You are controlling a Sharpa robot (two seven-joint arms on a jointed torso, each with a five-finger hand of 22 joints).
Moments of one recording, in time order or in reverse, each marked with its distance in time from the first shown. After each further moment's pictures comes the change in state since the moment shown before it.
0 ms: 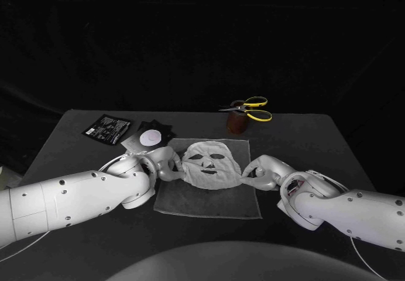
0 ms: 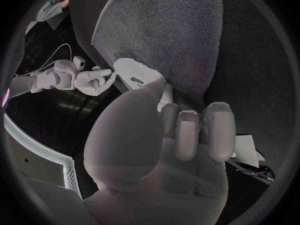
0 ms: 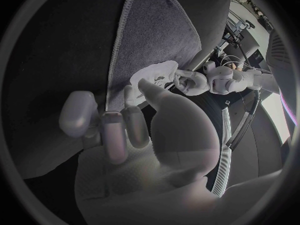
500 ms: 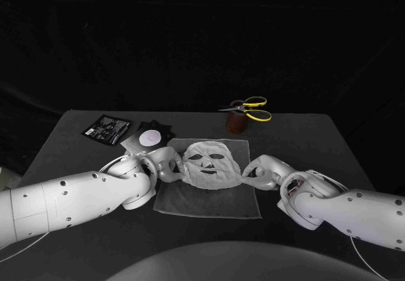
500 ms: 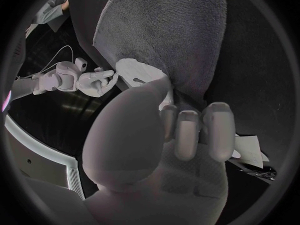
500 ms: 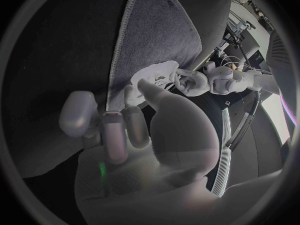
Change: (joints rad) left arm -0.001 0.005 -0.004 -0.003 -0.008 -0.007 0.033; left_hand 0.055 -0.001 0.154 -0.076 0.000 0.073 0.000 -0.019 -0.003 0.044 -0.002 0.026 0.092 -0.004 -0.003 0.000 0.000 0.000 -0.004 -0.004 0.005 0.001; right arm 0.000 -0.002 0.000 0.000 -0.007 0.000 -0.003; right_hand 0.007 0.006 -0.003 -0.003 0.000 0.010 -0.003 0.004 0.001 -0.002 -0.002 0.000 0.001 0.004 -0.004 -0.002 -0.001 0.000 0.000 0.000 0.000 0.000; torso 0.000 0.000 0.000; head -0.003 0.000
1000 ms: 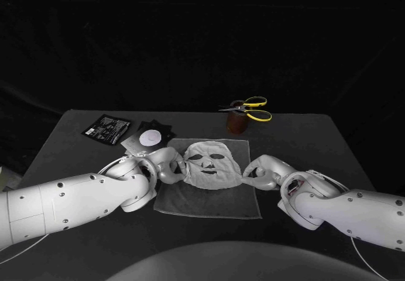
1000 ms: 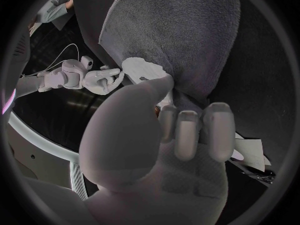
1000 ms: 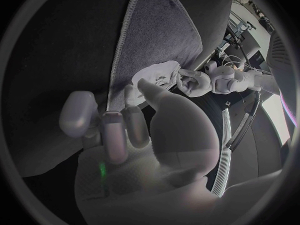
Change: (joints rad) left arm -0.004 -0.022 -0.002 0.025 0.026 -0.028 0.058; left_hand -0.086 -0.034 0.140 -0.064 0.003 0.006 -0.002 0.019 0.038 0.018 -0.003 0.000 0.024 0.000 0.000 0.003 0.000 0.000 0.000 0.000 0.004 0.000; right arm 0.000 0.000 0.000 -0.001 -0.005 0.000 -0.004; right_hand 0.004 -0.004 -0.003 0.003 0.000 0.003 -0.003 0.000 0.001 0.000 0.000 -0.001 -0.001 -0.004 -0.003 0.003 0.000 0.000 0.003 -0.003 0.000 0.001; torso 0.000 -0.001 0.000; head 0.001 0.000
